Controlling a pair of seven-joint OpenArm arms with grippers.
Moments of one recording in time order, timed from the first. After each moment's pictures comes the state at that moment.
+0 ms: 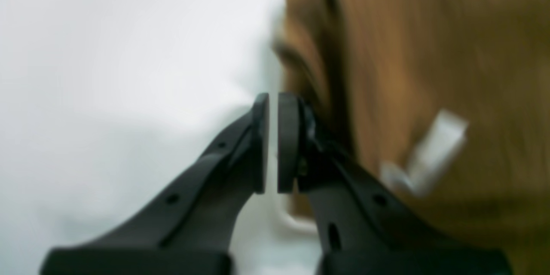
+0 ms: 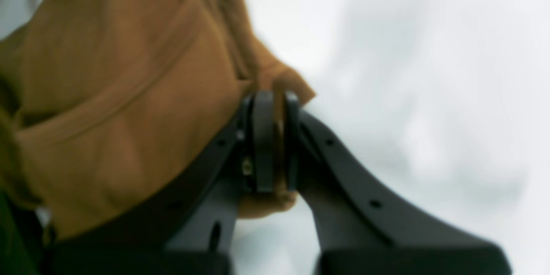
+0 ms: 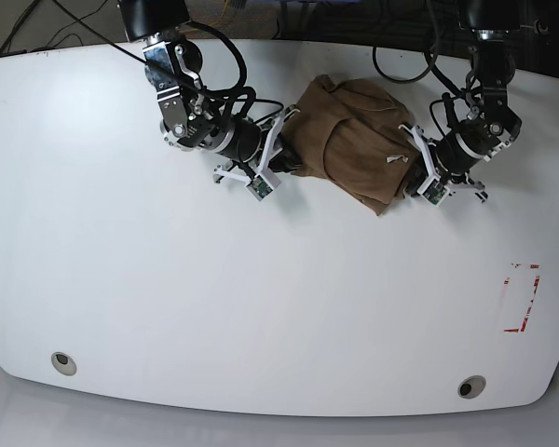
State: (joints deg) left arm 8.3 -15.2 -8.8 90.7 4.9 -42.2 21.2; right arm -5.6 7.5 -15.2 91.7 20.2 28.9 -41.5
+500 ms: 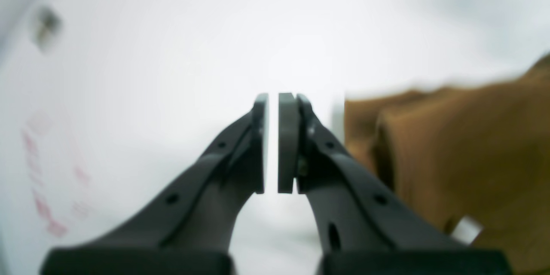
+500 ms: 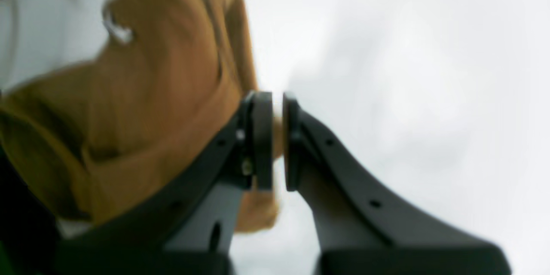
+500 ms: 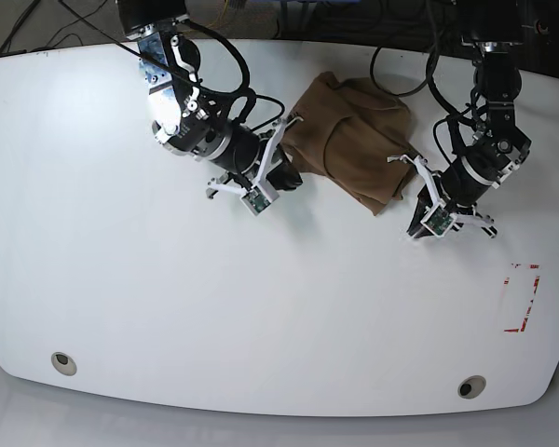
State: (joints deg) left arm 4.6 -15.2 -9.0 100.5 4.9 -42.0 21.2; right arm -5.2 7.8 -14.4 103.5 20.4 23.9 -46.3
